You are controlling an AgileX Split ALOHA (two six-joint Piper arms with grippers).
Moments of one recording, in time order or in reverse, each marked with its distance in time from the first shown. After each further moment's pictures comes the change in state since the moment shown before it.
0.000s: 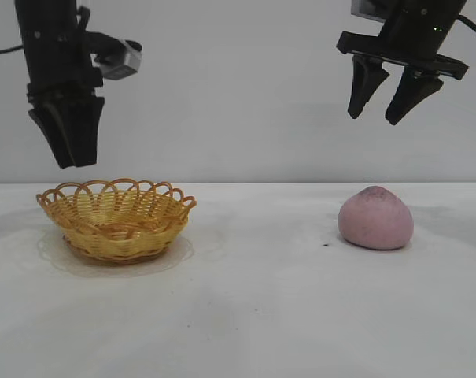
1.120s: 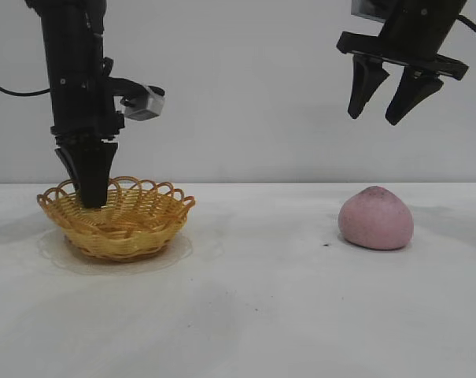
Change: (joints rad) left arm -0.048 0.104 -0.048 0.036 0.013 -0.028; right arm 0.000 0.000 0.000 0.002 0.000 0.000
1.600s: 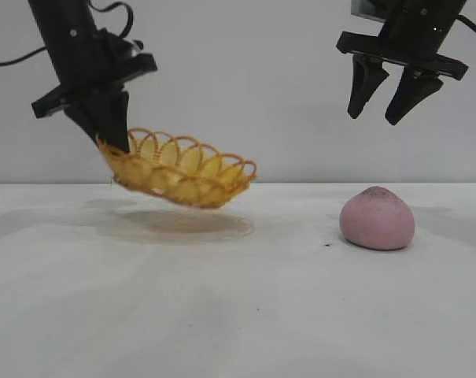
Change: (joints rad) left arm 0.054 -0.108 -0.002 -0.237 -0.011 -0.462; right arm 0.000 0.000 0.000 0.000 0.000 0.000
